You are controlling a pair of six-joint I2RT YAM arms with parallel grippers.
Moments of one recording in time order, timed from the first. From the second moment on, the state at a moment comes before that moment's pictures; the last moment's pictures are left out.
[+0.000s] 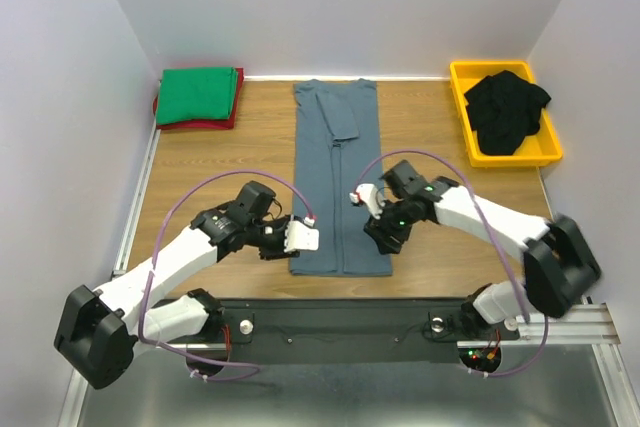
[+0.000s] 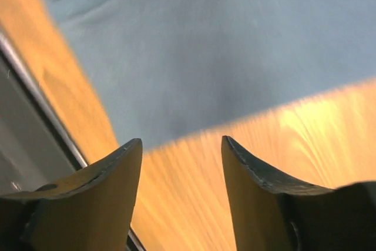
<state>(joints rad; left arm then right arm) -0.63 1.02 0.66 -0.60 0.50 0.88 0.64 1.49 0.92 -0.68 -0.38 -0.41</state>
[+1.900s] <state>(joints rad) -0.80 1.06 0.58 -0.43 0.40 0.97 0.85 1.19 0.66 -0.49 -0.04 -0.70</state>
